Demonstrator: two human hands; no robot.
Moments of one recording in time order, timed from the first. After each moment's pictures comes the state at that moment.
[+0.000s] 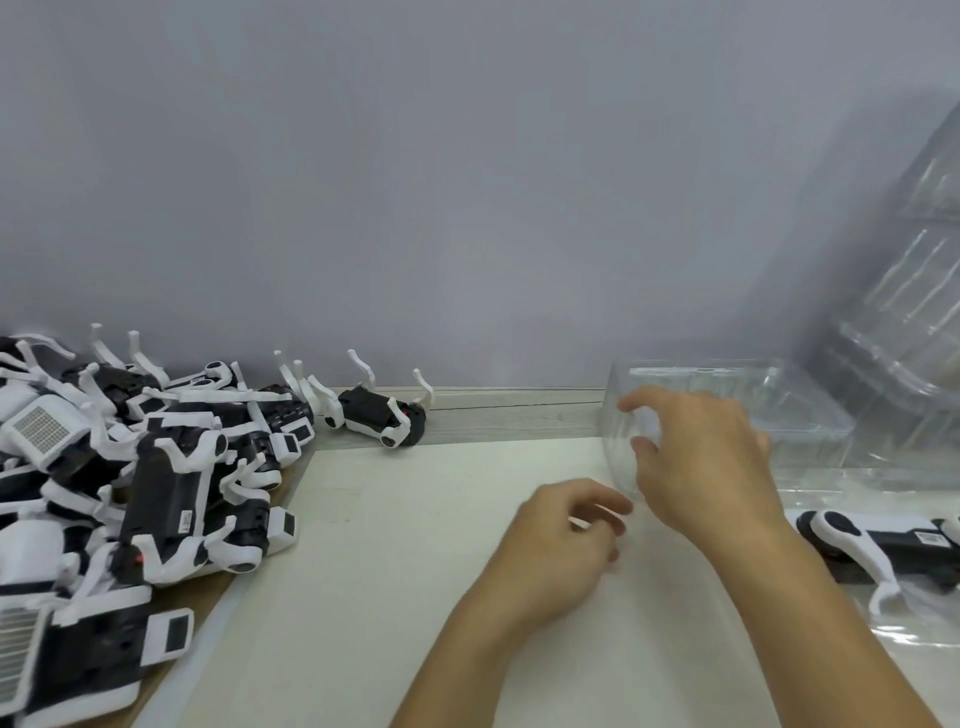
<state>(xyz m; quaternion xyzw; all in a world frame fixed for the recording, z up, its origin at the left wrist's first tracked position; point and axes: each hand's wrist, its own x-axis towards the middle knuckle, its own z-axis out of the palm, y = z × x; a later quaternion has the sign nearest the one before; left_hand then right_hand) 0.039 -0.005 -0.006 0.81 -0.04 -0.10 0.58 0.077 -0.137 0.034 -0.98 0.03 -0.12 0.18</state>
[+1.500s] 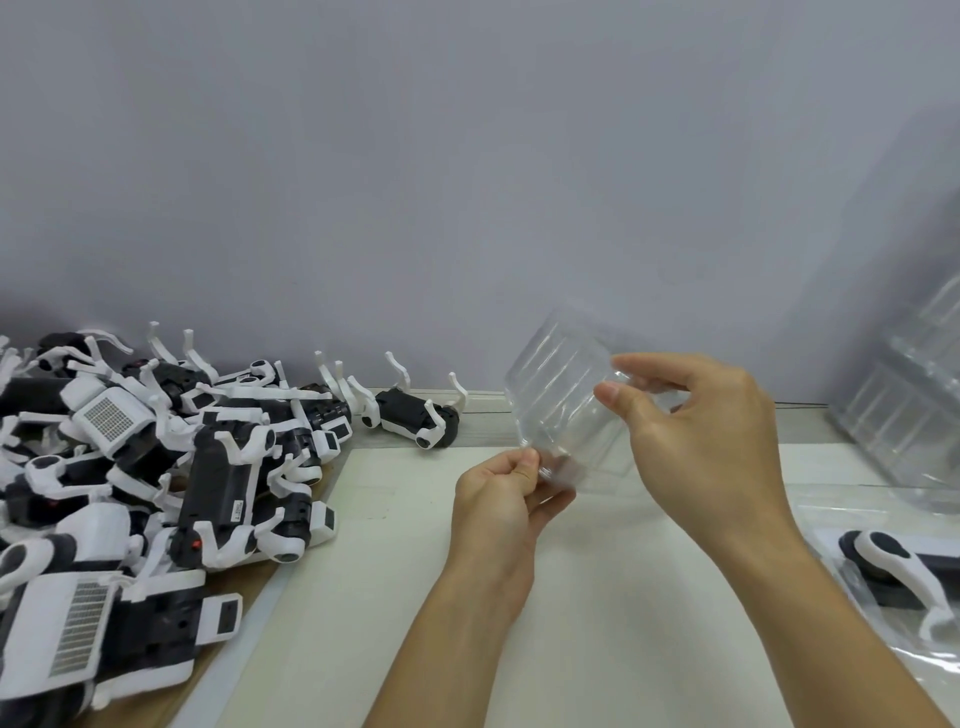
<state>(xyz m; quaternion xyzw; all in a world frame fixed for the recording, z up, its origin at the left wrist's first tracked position) 0.051 0.029 0.006 0.51 0.15 0.02 0.84 0.067 -0.101 0.058 -0.82 -0.06 -0.26 0.51</state>
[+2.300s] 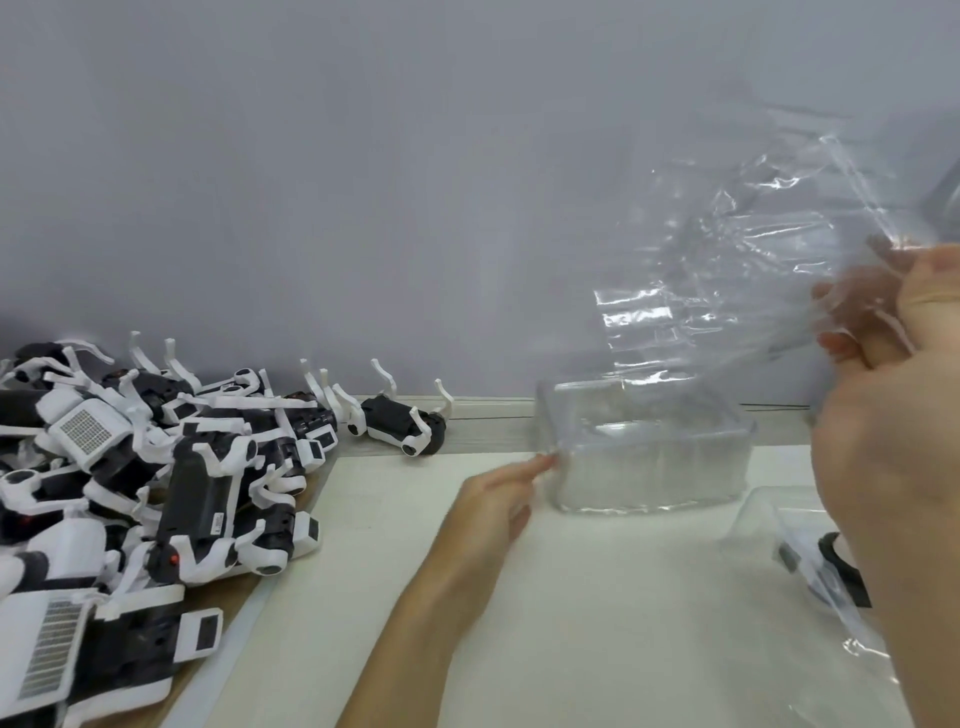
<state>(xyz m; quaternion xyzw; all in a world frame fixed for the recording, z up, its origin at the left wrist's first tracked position) 0.053 0.044 -0.007 0.70 0.05 -0.05 0.71 0.070 -0.165 0.101 -0.52 0.01 -0.35 0.78</state>
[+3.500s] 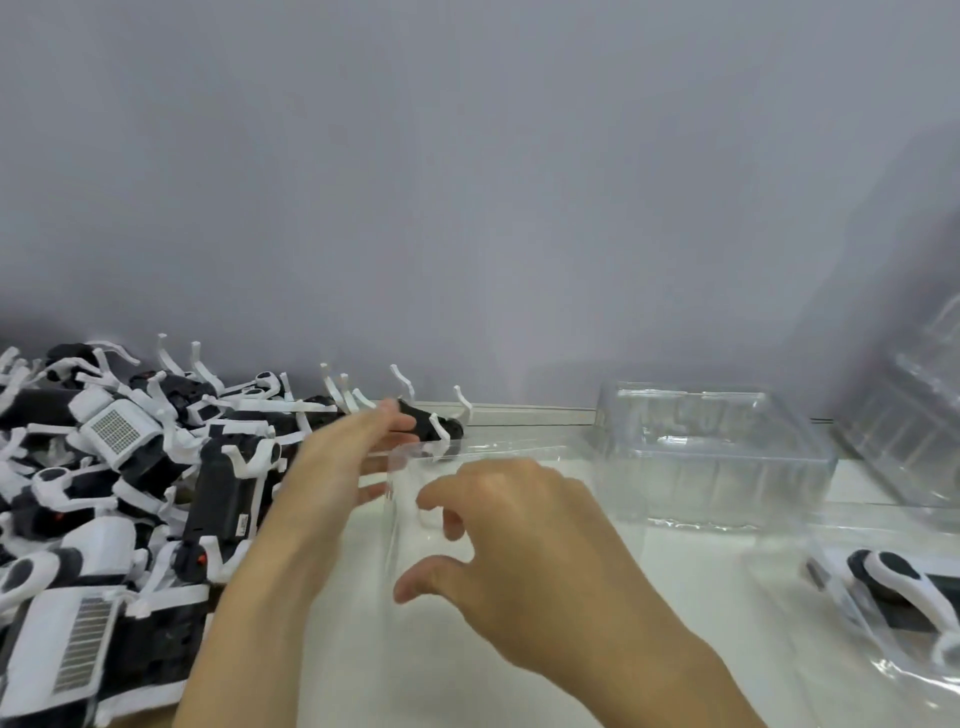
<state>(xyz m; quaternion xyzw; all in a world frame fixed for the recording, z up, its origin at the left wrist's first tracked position) 0.035 0.144 0.046 0.74 0.13 0.12 0.65 0.010 -0.031 0.063 -0.90 -0.34 -0.10 0.24</state>
